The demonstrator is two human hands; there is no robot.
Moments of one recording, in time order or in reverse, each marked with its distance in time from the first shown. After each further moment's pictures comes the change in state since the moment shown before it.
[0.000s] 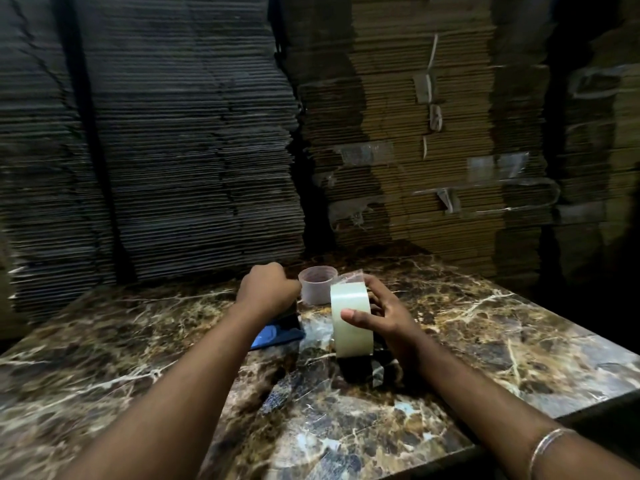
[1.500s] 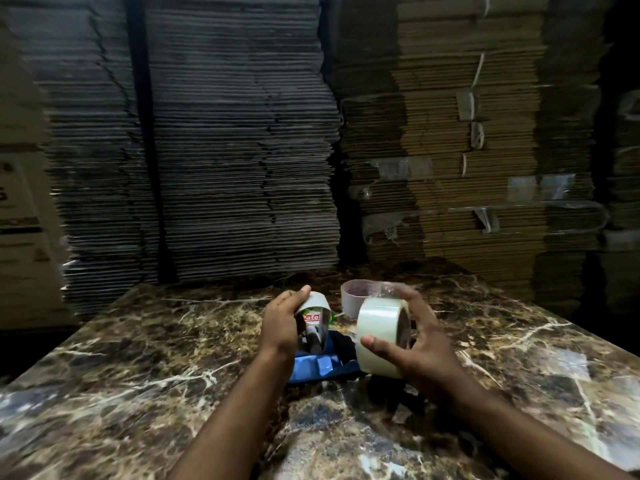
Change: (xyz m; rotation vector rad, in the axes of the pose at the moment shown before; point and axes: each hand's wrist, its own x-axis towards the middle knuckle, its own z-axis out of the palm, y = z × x) left_hand -0.044 -0.048 0.001 -1.429 0.104 -0.162; right_hand -0.004 -0.005 0.044 -0.414 0.163 -0.210
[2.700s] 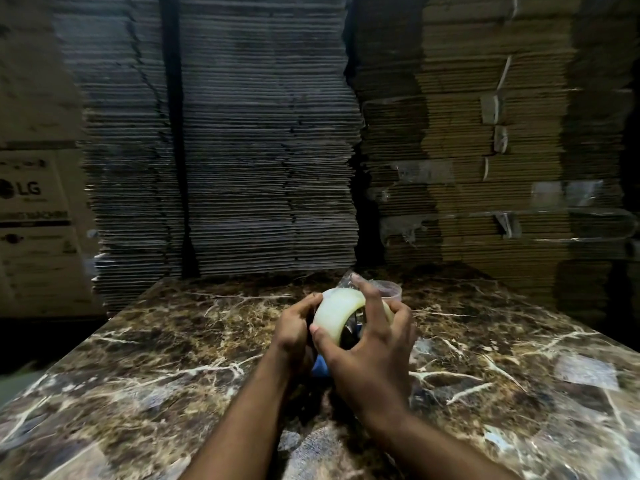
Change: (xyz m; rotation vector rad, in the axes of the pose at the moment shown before) left_hand -0.005 0.006 -0.013 -0.305 -0.173 -0.301; right_hand -0.018 -0.056 0.095 -0.380 0.312 -0.015
